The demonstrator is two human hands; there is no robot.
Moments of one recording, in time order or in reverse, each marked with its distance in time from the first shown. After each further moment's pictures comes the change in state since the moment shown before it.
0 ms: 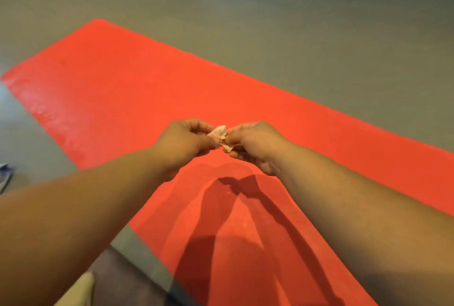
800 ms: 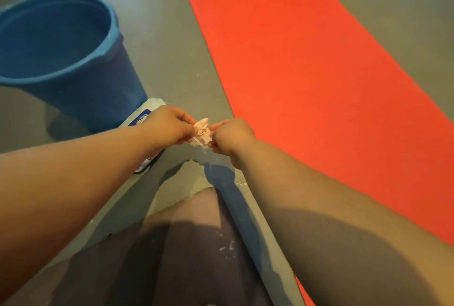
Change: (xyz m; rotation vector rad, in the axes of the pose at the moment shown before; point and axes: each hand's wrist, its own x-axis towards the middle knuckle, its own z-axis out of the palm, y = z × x) left_hand 0.021 -0.234 -0.526 0.054 0.476 -0.403; right_hand 0.199 0.001 0.568 -0.492 -0.261 0.165
